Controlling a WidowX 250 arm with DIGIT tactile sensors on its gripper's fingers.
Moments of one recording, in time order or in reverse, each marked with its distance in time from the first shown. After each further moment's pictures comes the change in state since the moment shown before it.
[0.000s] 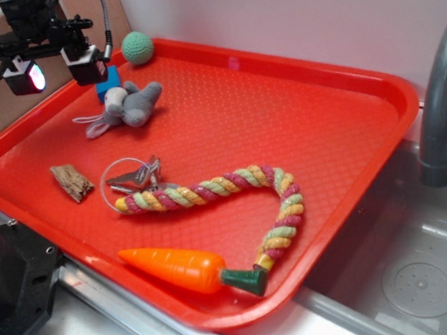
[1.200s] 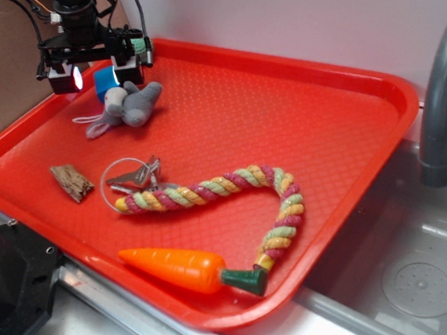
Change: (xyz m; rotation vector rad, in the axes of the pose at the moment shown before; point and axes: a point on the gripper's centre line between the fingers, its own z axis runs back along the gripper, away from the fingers) arm 0.042 -0.019 -0.037 0.145 -0.088 0.136
